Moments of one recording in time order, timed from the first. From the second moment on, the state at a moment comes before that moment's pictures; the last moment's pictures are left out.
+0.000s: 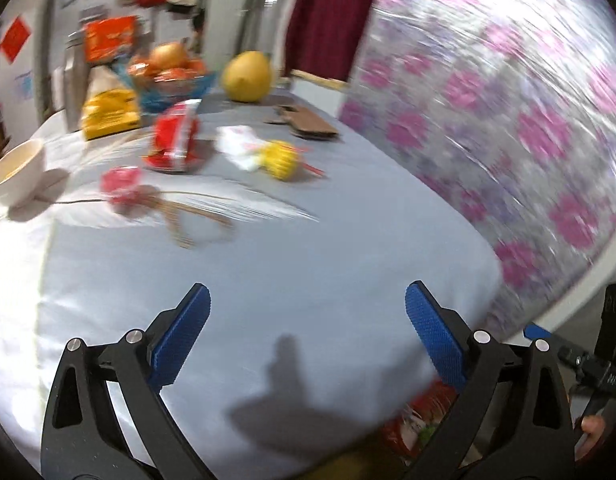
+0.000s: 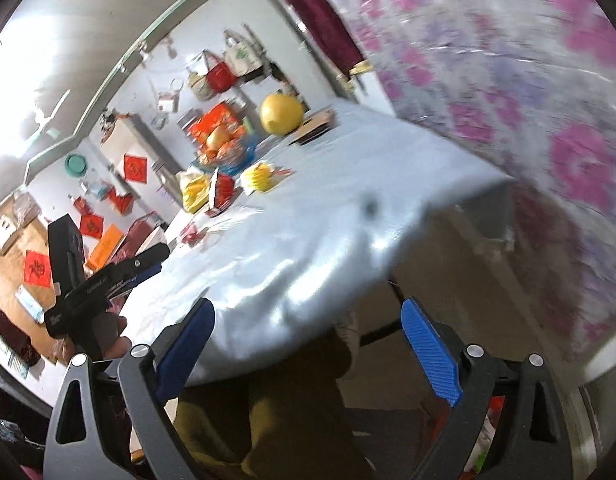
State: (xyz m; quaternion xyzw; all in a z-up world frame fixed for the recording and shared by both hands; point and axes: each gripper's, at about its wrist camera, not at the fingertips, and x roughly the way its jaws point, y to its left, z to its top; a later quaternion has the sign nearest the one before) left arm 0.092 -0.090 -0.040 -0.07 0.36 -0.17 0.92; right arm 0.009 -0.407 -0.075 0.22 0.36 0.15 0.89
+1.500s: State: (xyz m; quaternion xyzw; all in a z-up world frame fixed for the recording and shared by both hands) left arm 0.261 0.009 -0.089 -0.05 0.45 -0.03 0.89; right arm 0.333 -0.253 -0.105 0.16 0.44 0.20 0.86
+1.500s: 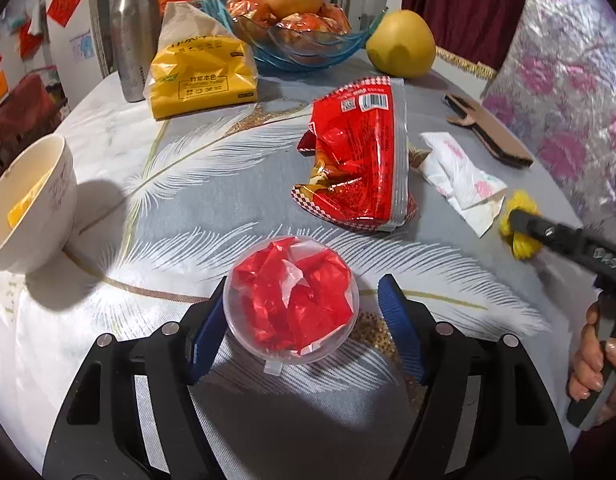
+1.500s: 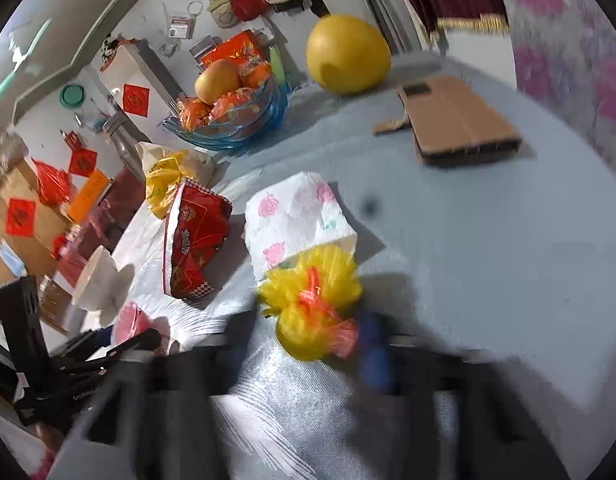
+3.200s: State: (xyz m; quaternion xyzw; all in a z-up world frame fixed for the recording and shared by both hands) left arm 0.076 -0.047 -0.012 -0.05 0.30 -0.13 0.94; right arm 0.057 -0.315 -0.009 0.17 0.29 0.19 0.92
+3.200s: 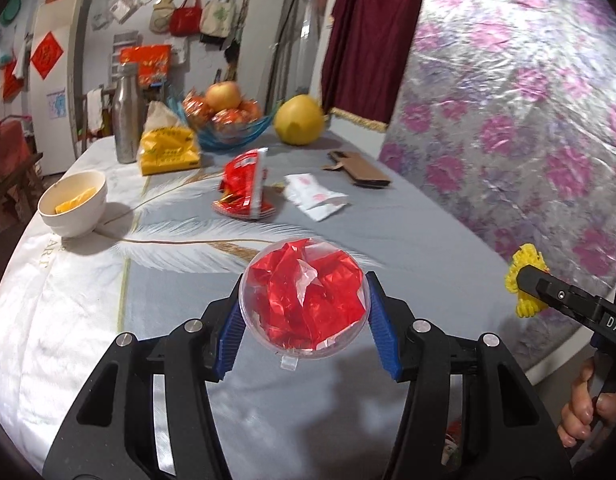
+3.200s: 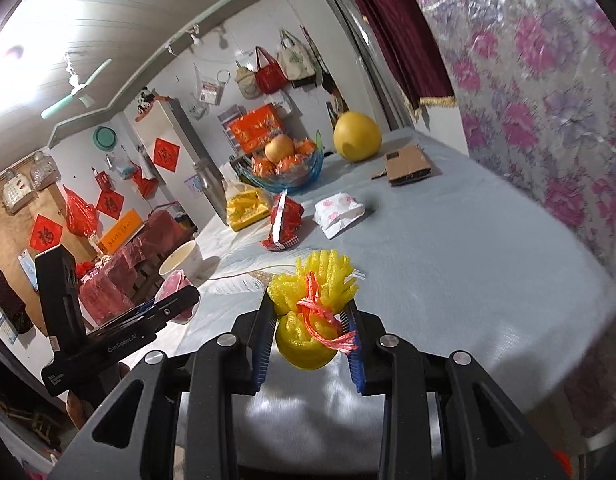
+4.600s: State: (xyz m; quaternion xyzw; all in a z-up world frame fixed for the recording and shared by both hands) left arm -0.030 -0.294 -0.051 0.07 0.36 -0.35 0.86; right arm -0.113 -0.525 -0.113 0.20 0.36 0.01 0.91
